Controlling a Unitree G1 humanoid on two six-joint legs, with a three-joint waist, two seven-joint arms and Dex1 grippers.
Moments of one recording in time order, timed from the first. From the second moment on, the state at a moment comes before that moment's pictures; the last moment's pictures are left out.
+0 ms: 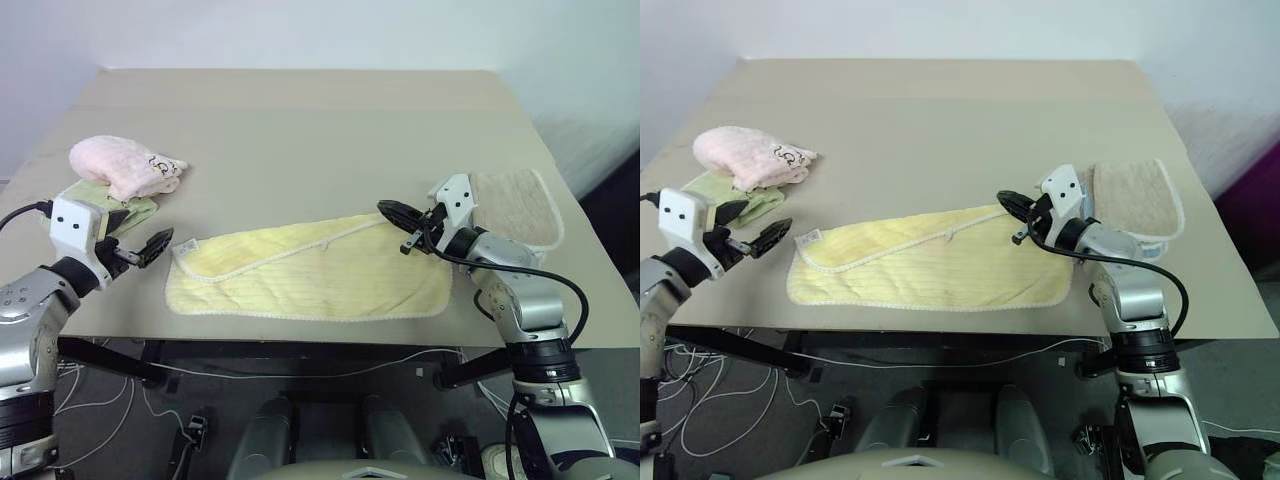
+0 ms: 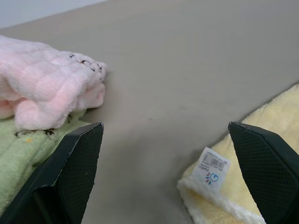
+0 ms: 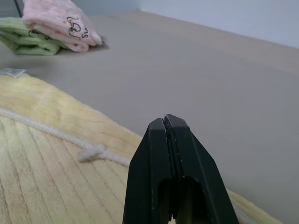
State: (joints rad) left arm -0.14 0.74 0.41 -0.05 -0.41 0.39 -0.66; right arm -0.43 -0.43 -0.02 -0.04 0.33 0.34 0.71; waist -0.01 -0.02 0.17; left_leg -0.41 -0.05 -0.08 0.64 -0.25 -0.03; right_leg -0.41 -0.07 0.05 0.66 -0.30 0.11
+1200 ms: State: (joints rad) left arm -0.24 0.76 0.33 0.08 -0.37 0.32 -0.75; right arm -0.42 -0.40 -0.02 -0.03 0.32 0.29 0.66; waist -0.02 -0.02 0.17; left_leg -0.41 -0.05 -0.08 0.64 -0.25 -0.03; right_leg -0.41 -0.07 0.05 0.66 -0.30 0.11
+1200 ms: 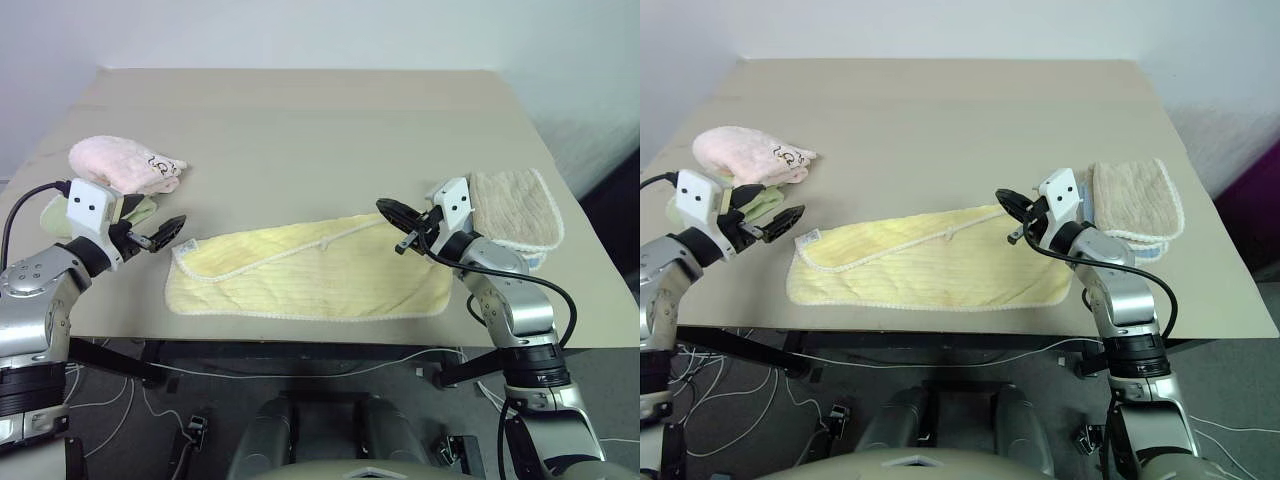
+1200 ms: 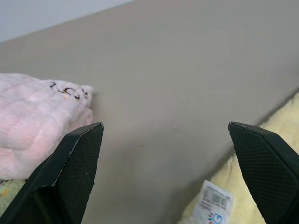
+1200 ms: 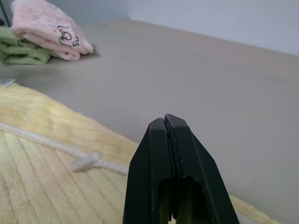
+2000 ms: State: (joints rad) left arm -0.40 1.03 0.00 0.35 -0.14 -0.18 -1.38; right arm -0.42 -0.40 0.01 0.00 0.28 0.25 0.69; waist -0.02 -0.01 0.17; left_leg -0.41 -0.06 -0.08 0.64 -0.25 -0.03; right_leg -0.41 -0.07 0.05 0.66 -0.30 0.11
